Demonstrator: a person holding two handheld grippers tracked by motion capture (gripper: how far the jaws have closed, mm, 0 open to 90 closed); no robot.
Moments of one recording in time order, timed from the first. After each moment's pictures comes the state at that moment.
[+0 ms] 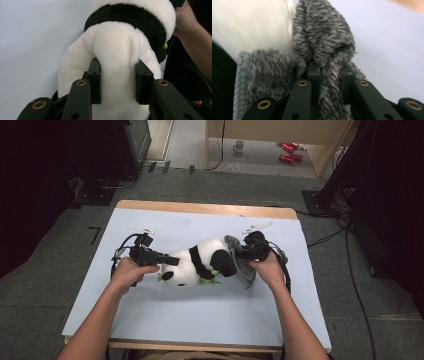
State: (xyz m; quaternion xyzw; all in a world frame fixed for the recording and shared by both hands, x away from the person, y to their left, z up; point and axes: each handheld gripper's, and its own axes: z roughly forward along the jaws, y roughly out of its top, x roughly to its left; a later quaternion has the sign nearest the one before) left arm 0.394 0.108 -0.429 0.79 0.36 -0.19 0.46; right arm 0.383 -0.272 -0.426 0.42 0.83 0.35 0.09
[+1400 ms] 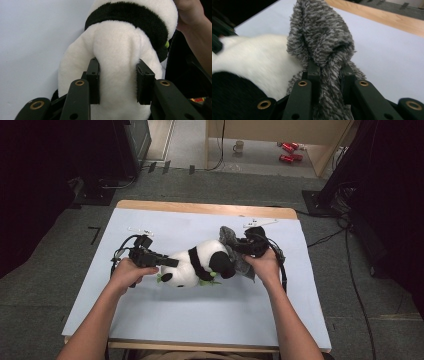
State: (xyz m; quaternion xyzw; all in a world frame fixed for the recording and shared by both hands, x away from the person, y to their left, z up) left arm 0.393 0.111 -0.432 0.80 0.35 -0.18 0.46; right arm 0.383 -0.265 -0.406 0.43 0.79 0.44 0.09
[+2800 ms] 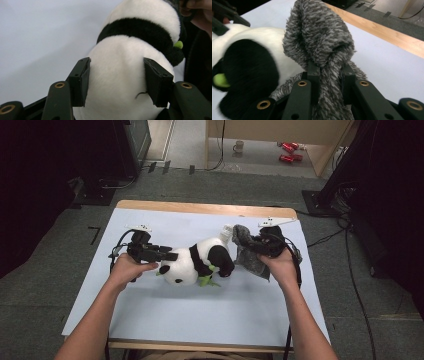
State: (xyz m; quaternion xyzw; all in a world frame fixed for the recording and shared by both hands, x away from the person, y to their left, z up) left arm 0.394 0.110 -0.412 0.81 0.33 -0.07 0.49; right arm 0.361 -0.296 -0.371 0.41 0.79 0.43 0.14
